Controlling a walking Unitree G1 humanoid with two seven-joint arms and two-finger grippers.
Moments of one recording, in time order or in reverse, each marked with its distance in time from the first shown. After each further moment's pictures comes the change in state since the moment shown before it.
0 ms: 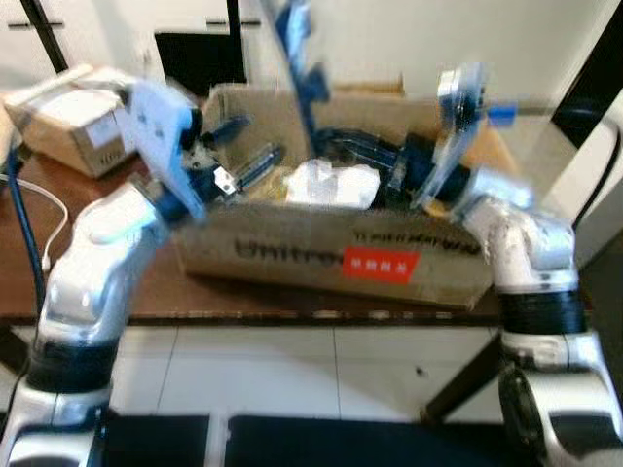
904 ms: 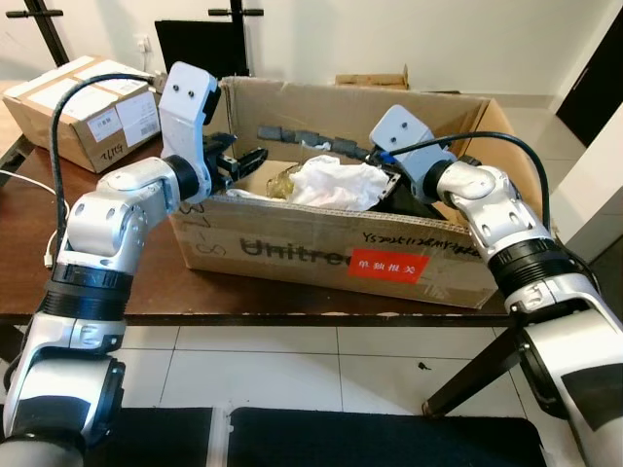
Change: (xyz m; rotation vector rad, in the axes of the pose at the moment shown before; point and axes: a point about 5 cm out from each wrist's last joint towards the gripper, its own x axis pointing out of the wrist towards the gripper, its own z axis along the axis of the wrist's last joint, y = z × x) left arm 0.034 0.010 -0.034 -0.321 0.374 -0.057; right arm 0.003 -0.035 -0.069 -0.676 0.617 -0.111
